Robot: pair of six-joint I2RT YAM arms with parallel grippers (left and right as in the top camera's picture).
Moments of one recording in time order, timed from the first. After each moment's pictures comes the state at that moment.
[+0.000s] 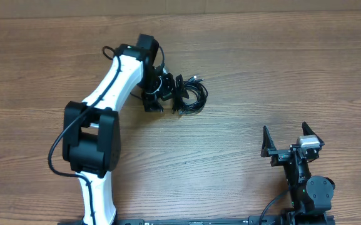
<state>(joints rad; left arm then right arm) -0.28 2.13 1.69 -1.08 0.53 -0.50 0.03 0.01 0.02 -0.03 -0.06 -0.03</state>
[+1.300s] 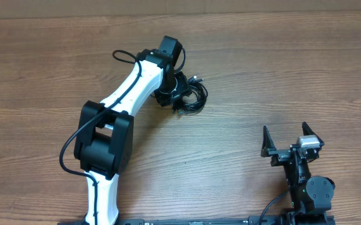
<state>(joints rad) -0.39 2.15 1.69 -0.93 0.25 -0.77 0.03 0.01 0.02 -0.03 -0.06 -0.03</state>
